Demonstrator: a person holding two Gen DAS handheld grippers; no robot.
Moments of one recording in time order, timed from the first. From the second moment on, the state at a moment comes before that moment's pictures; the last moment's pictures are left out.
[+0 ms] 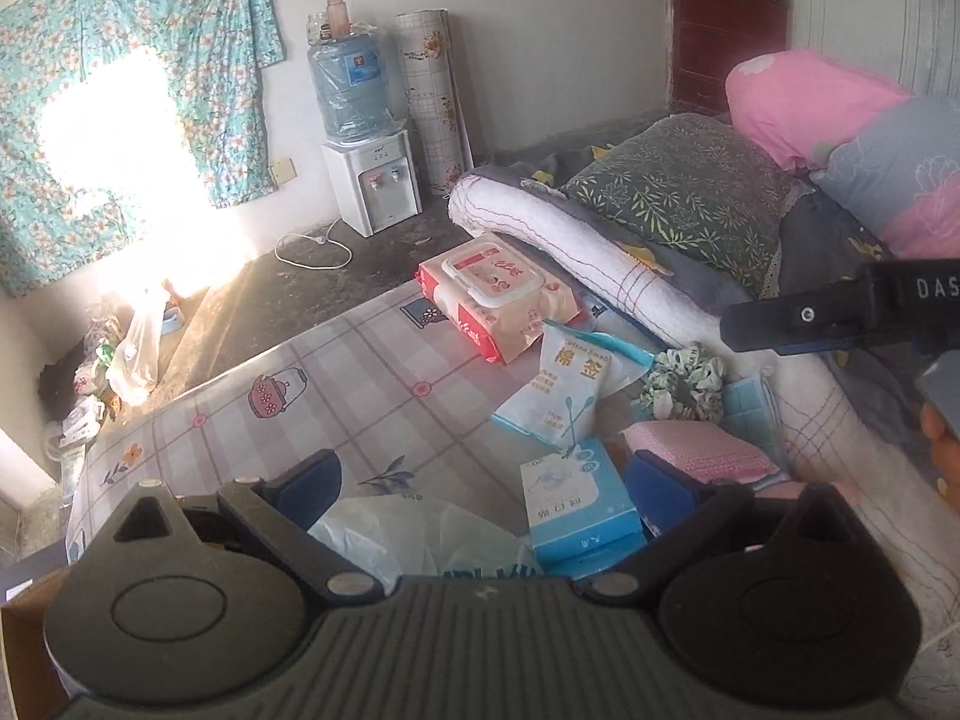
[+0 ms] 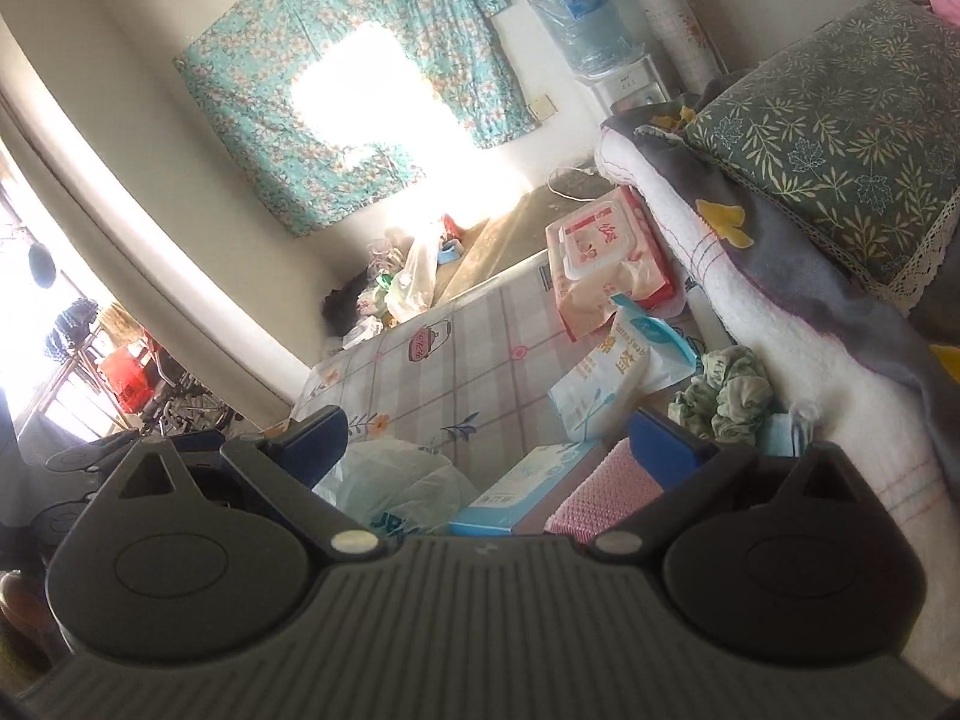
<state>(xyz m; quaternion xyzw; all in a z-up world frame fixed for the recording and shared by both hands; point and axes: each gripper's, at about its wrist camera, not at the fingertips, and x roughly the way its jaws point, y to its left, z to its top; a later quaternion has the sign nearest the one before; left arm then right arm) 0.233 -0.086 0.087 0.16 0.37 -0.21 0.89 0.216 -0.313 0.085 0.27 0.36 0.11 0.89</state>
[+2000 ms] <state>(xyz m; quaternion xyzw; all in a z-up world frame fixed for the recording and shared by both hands) 0.299 -0.115 0.083 0.20 0.36 -0.26 0.87 0.371 -0.258 0.024 0.42 0.41 0.13 0.80</state>
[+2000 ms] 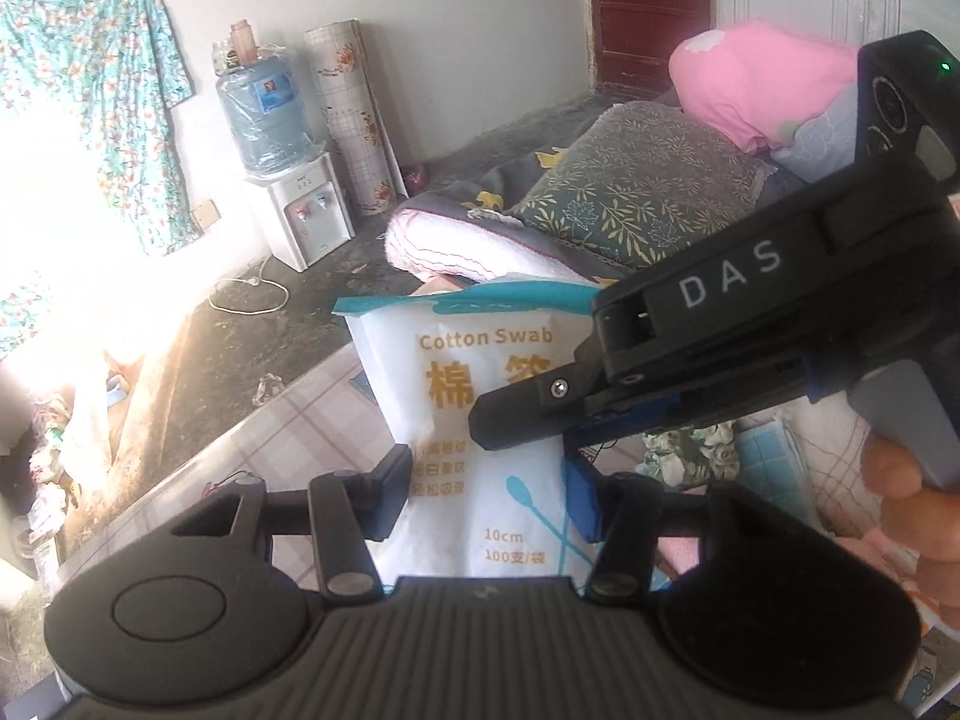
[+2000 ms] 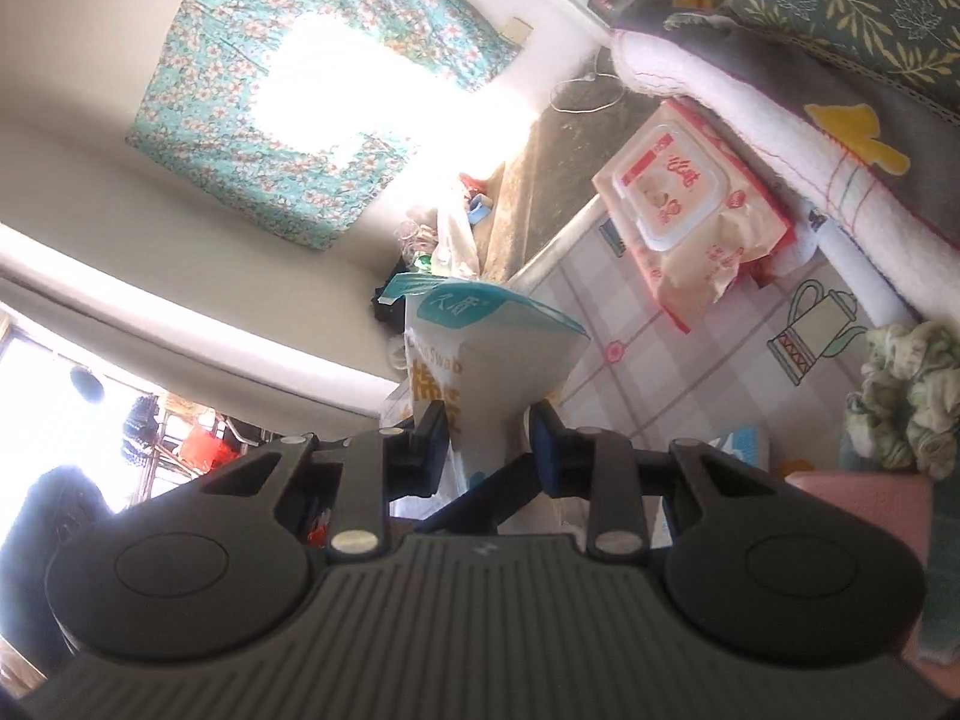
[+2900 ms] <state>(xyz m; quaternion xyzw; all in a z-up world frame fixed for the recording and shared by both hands) 0.230 0.183 0.002 -0.03 0.48 -0.02 0.87 0.336 0.100 0.023 0.14 0.57 0.29 0.75</state>
